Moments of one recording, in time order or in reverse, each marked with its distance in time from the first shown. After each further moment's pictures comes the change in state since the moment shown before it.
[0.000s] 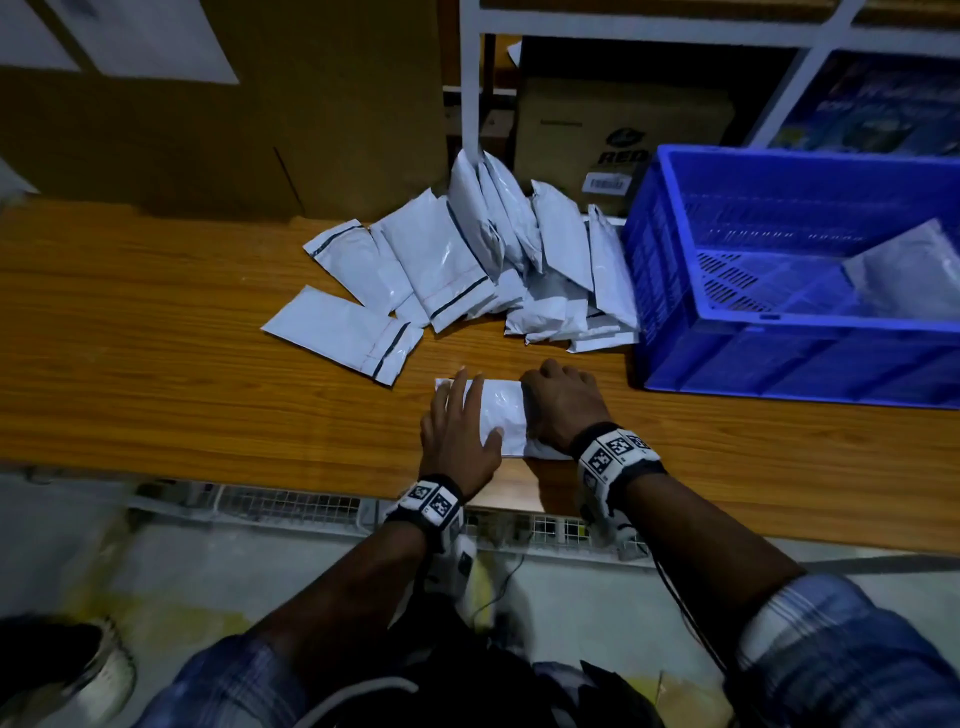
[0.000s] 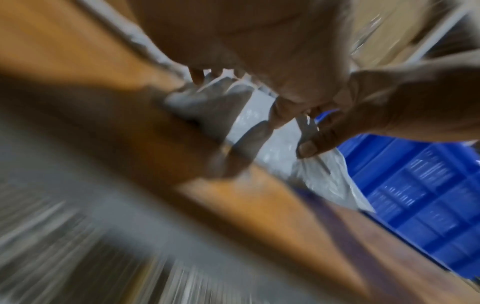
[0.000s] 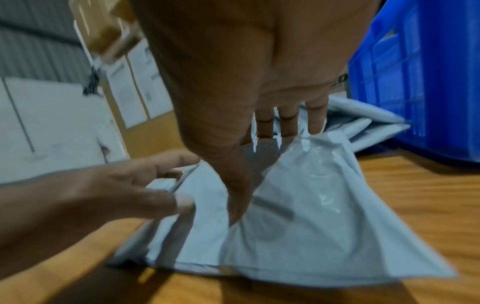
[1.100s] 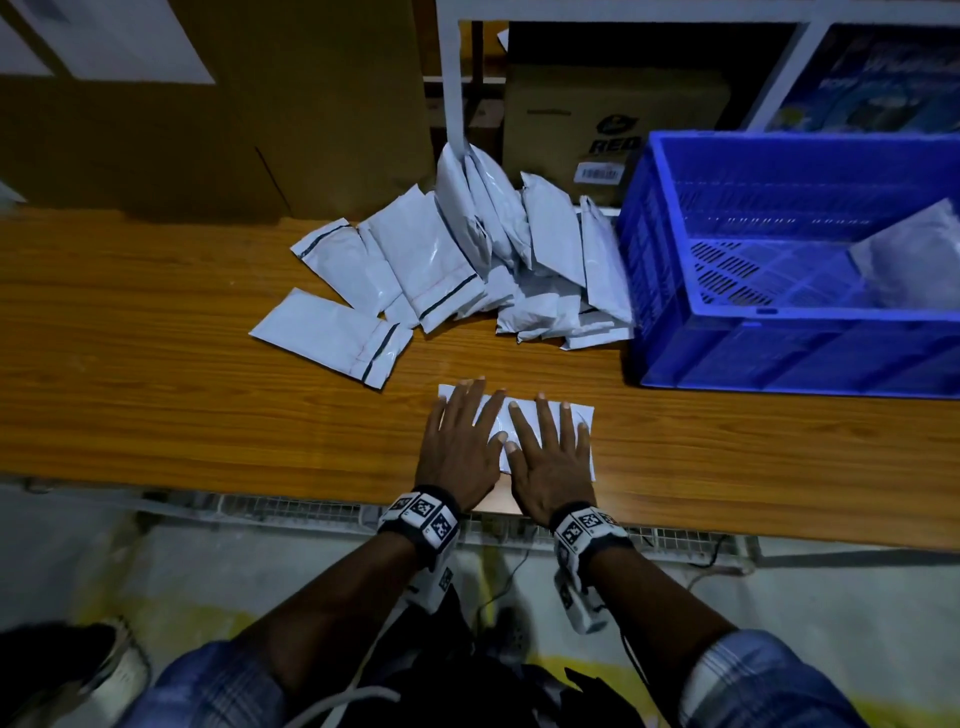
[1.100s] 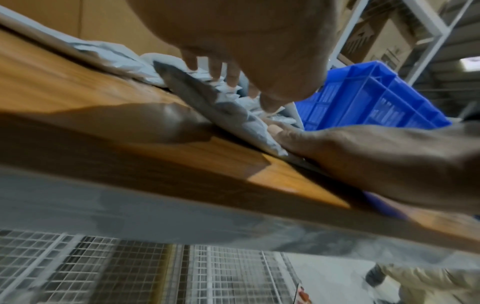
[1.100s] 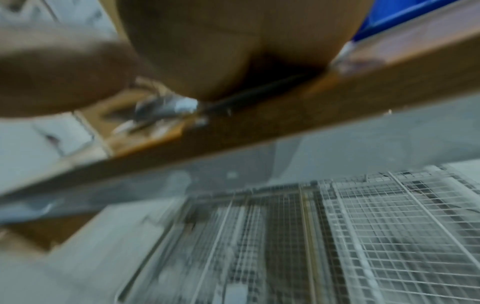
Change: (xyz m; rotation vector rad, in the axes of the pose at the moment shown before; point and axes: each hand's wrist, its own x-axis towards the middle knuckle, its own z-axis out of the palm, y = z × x) left_hand 0.003 0.001 0.014 0.308 0.047 0.226; right_hand -0.047 -0.017 0.095 0.332 0.061 0.164
